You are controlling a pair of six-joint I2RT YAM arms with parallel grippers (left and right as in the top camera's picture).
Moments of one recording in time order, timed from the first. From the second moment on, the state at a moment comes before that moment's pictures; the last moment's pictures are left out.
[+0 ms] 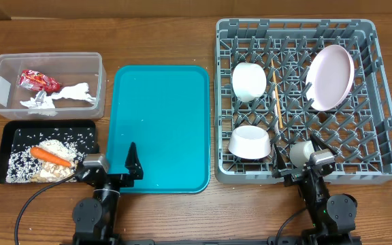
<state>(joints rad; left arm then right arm) -0.05 0.02 0.01 -0.08 -0.01 -0.23 0.13 0.01 0.02 -0.02 -0.12 0.00</state>
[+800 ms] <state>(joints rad) -0.06 0.02 0.01 -0.08 0.02 -0.12 0.13 0.01 0.02 -0.02 -0.12 0.00</state>
